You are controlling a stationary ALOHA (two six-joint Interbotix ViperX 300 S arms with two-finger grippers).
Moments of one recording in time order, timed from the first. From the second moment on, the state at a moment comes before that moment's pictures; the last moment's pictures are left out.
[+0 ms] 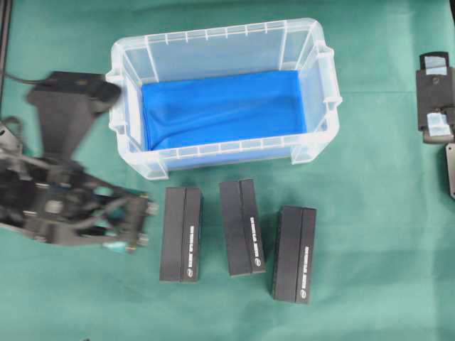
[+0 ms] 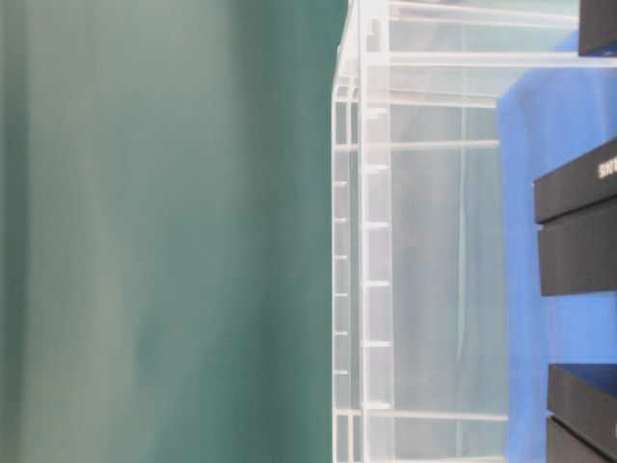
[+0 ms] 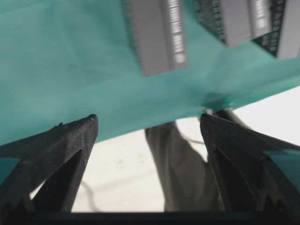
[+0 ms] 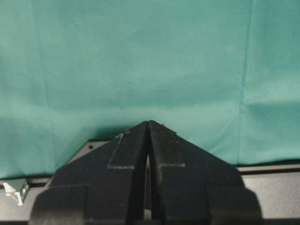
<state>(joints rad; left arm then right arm) -0.34 -0.26 0.14 0.05 1.37 -1.75 0.00 -0.68 0.62 -0.07 1.39 0.17</state>
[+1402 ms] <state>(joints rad) -0.19 -0.67 0.44 0.05 1.47 -1.74 0.00 -0.68 0.62 -0.07 1.47 0.17</state>
